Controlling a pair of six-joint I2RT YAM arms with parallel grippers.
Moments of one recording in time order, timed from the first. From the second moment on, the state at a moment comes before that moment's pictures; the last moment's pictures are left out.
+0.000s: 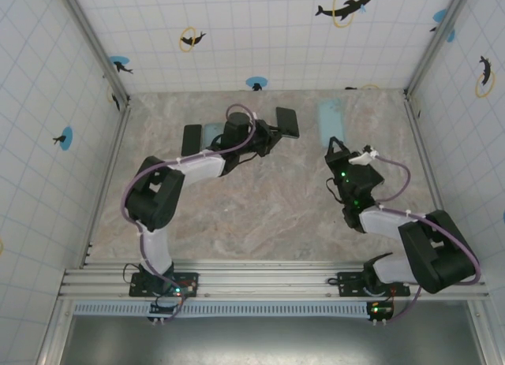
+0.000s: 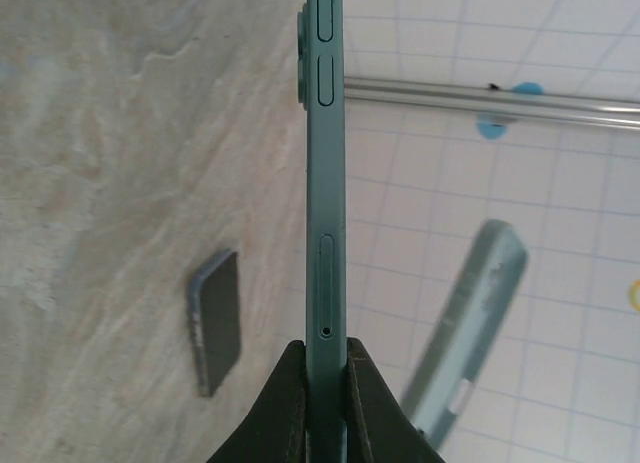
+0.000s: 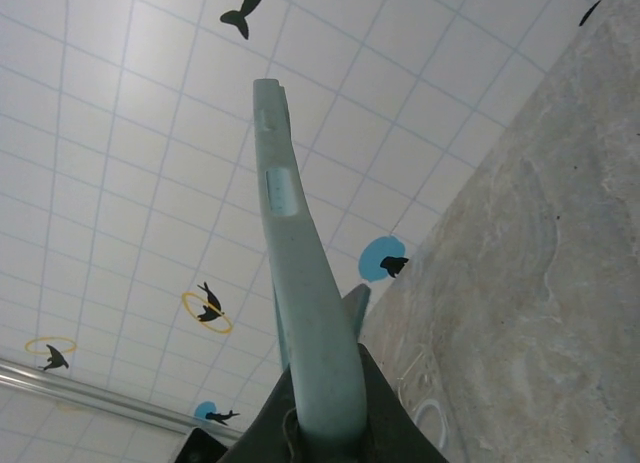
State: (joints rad) left arm -0.61 1.95 1.22 0.41 0.43 -1.49; right arm 0.42 1.33 0.35 0.99 0.28 1.13
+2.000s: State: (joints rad) left arm -0.59 2.33 1.52 0.21 0.43 -1.32; right arm 0.39 1.35 0.30 0.93 0.20 1.19
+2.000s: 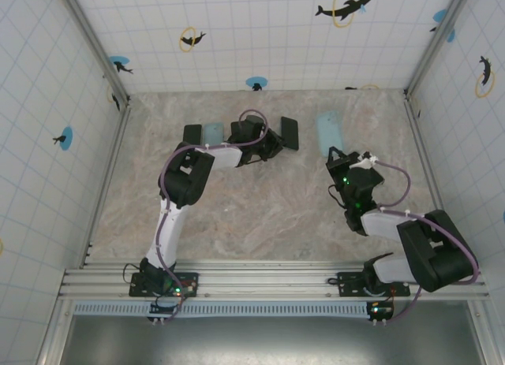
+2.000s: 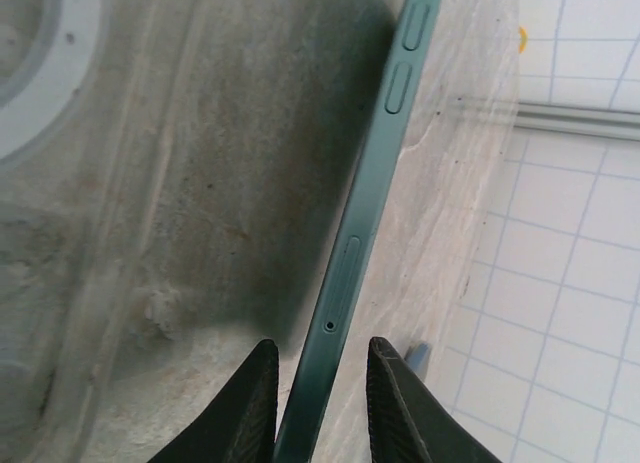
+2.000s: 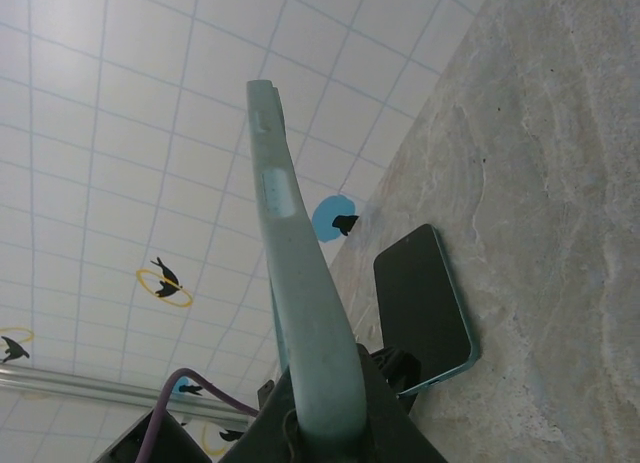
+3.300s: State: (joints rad) left arm -0.58 2.15 1.51 0.07 0.38 -1.22; right arm 0.38 1.84 0.63 0.82 0.21 1.31
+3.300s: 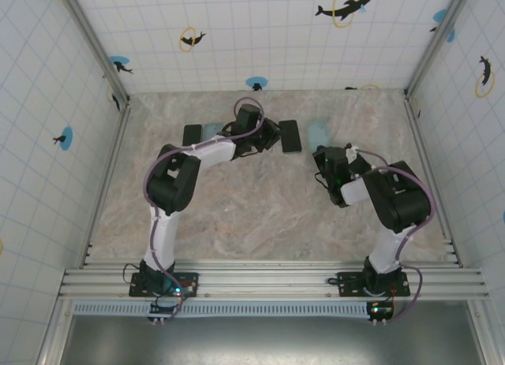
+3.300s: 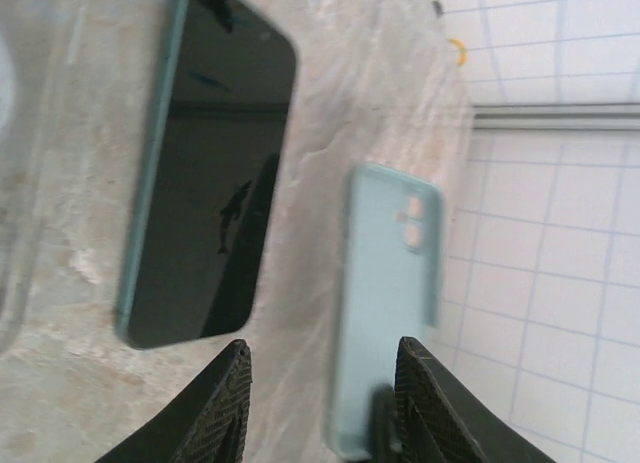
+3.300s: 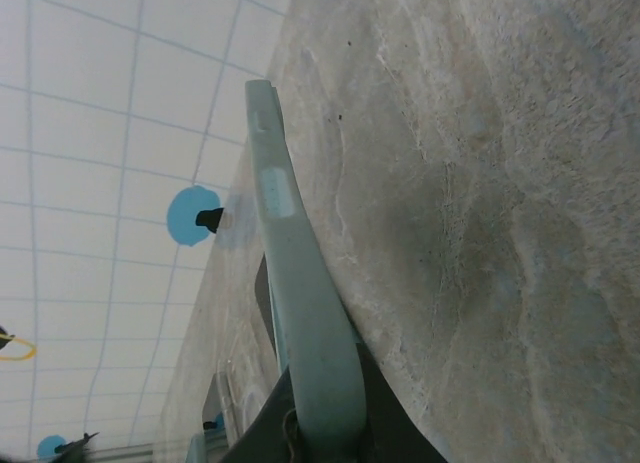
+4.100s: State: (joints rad) left arm -0.56 2.03 1.36 0.11 0.39 -1.21; right arm 0.34 2.02 0.86 0.64 0.08 1.40
